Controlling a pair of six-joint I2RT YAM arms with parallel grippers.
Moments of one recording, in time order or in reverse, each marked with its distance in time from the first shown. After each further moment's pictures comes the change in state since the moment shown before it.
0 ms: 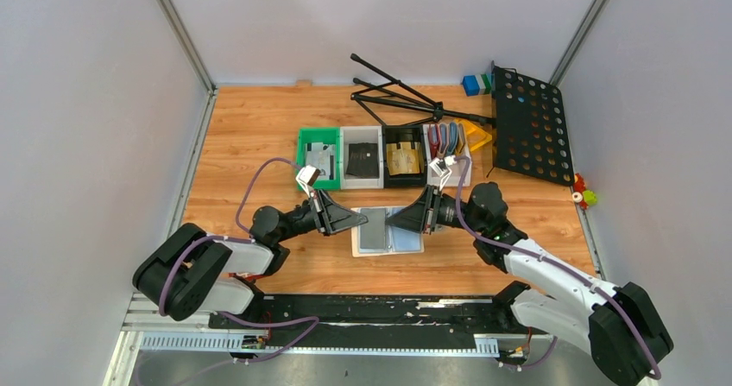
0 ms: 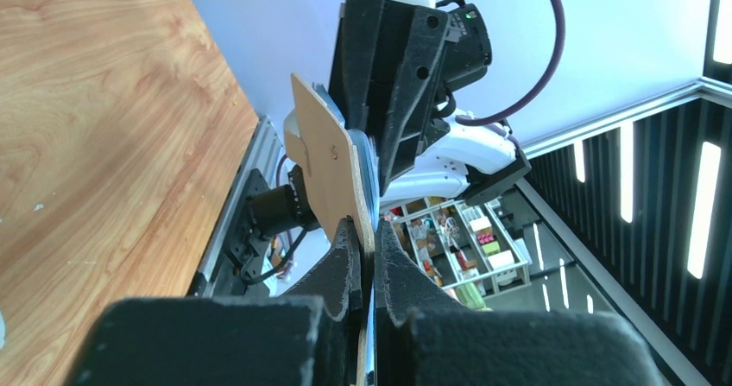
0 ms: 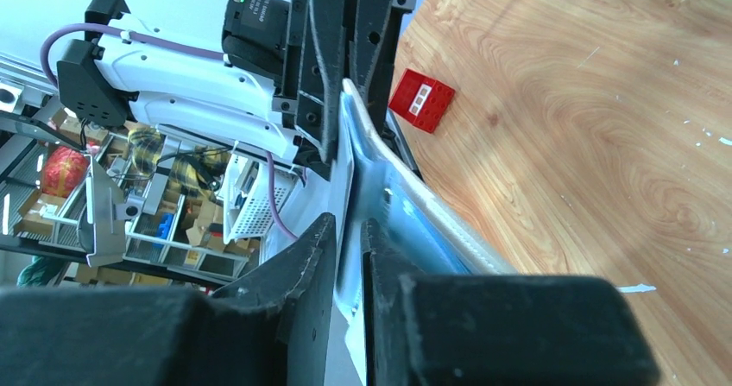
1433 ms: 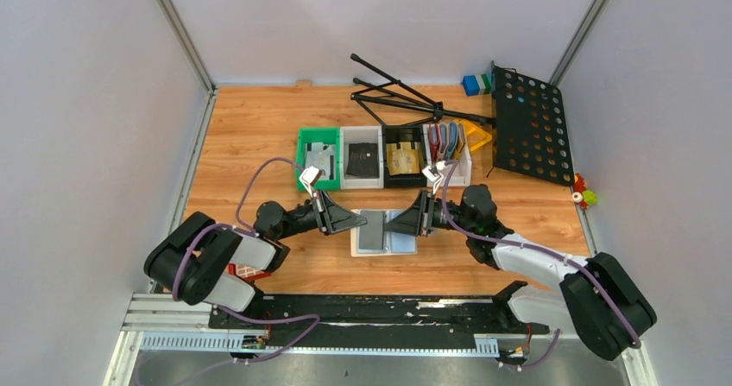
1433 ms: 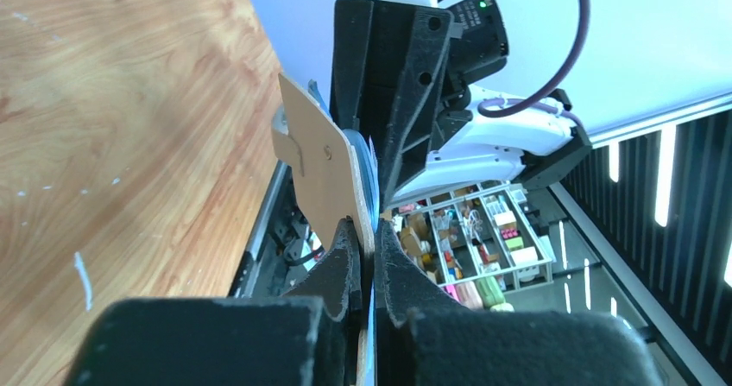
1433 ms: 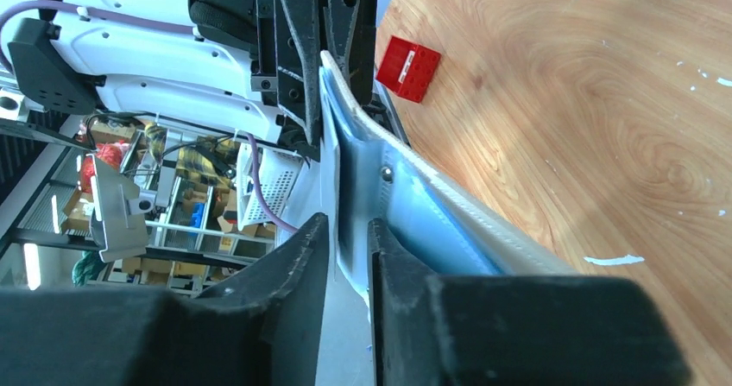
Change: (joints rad) left arm 0.046 0.131 0.008 -0.006 0.073 0.080; right arm -0.033 0.195 -0.071 0.200 -0.066 0.055
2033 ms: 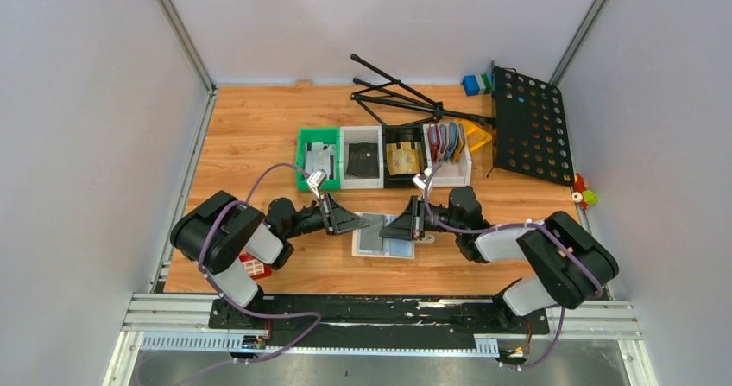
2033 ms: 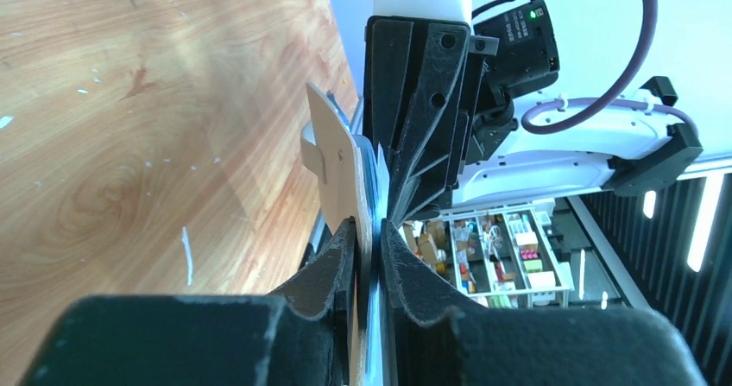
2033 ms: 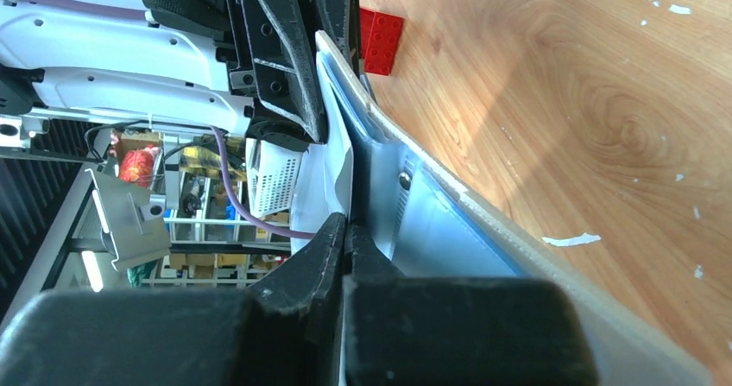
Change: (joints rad) left arm 0.012 0.197 0.017 0.005 -0.025 0.078; right arm -0.006 0.318 -0.019 0.246 -0.036 0.078
